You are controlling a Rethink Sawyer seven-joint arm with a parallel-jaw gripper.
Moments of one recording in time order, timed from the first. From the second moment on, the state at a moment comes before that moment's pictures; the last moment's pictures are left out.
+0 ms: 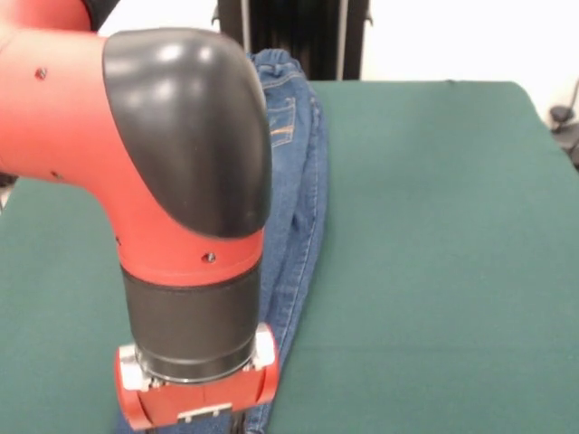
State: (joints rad) arm -0.27 0.35 -0.58 0.01 0.64 0.94 1.15
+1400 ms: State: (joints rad) arm -0.25 0.18 -0.77 0.19 0.59 1.29 1.18
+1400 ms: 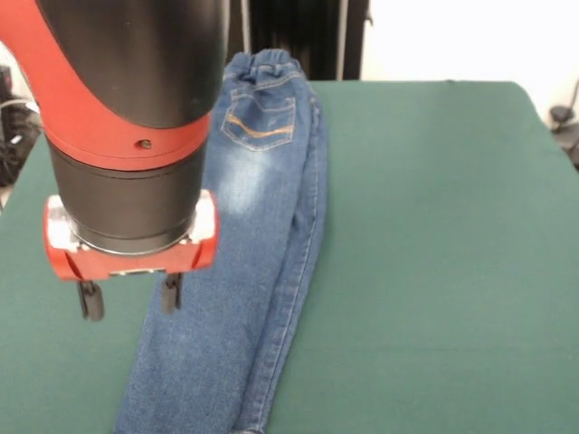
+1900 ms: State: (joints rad) arm -0.22 0.08 -0.66 0.42 0.50 1.17 1.18
